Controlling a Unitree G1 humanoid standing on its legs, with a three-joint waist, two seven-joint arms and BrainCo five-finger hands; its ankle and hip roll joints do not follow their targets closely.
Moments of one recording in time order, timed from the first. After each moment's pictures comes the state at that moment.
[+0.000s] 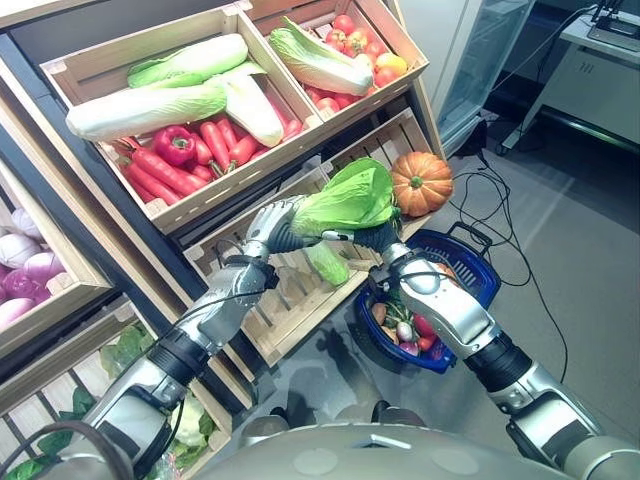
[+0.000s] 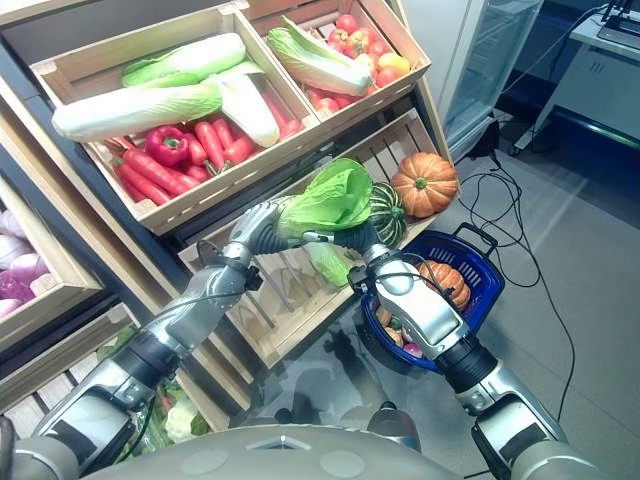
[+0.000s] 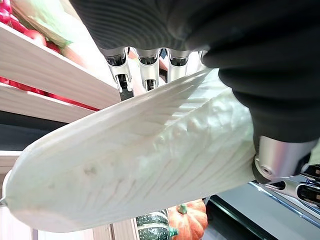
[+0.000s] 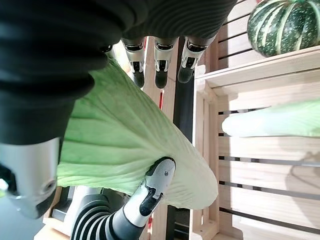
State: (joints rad) left arm -0.32 0.46 -0.56 0.13 0.47 0.11 0.21; right arm -0.32 -0.40 0.55 -0.06 0.33 0.25 -0.16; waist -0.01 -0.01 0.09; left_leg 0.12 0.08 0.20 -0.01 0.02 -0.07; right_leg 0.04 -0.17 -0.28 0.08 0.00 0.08
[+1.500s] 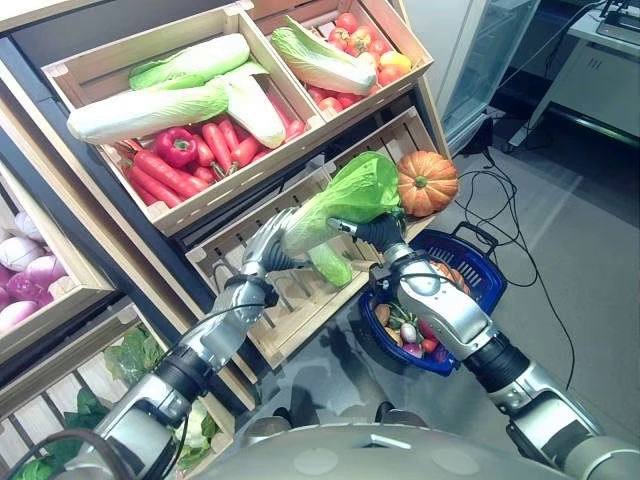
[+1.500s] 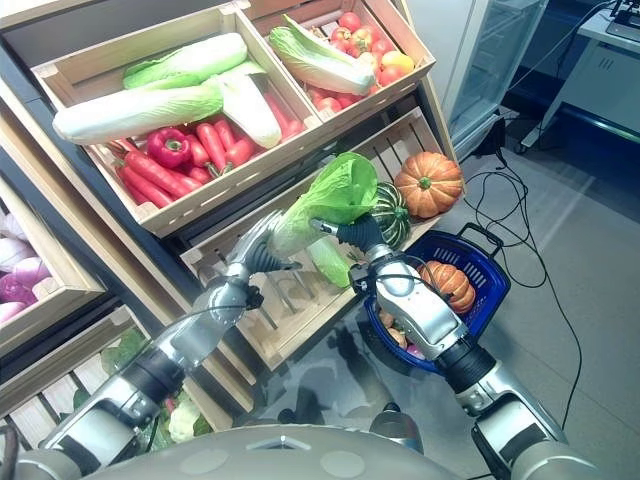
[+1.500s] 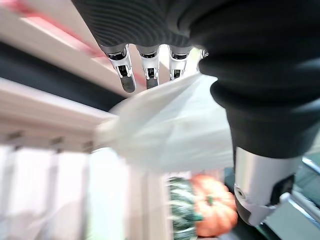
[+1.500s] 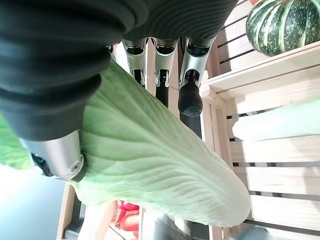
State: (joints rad) left arm -0.17 0.42 -0.50 0.26 0.30 0.12 0.29; right arm -0.31 -0.42 0.53 -0.06 0.42 0.16 -0.23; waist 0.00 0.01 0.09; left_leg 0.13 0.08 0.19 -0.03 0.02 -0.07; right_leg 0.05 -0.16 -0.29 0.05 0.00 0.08
